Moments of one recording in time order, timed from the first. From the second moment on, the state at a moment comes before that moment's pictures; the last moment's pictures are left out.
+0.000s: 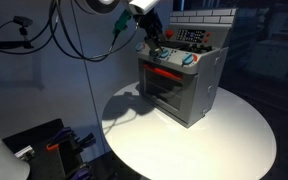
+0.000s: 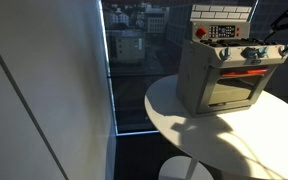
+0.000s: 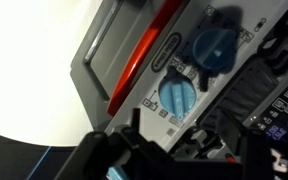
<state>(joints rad) -0.10 -0.17 0.03 -2.41 0.08 2.88 0.90</state>
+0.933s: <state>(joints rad) -0.09 -0.16 0.04 -2.41 -0.02 2.89 0.85</state>
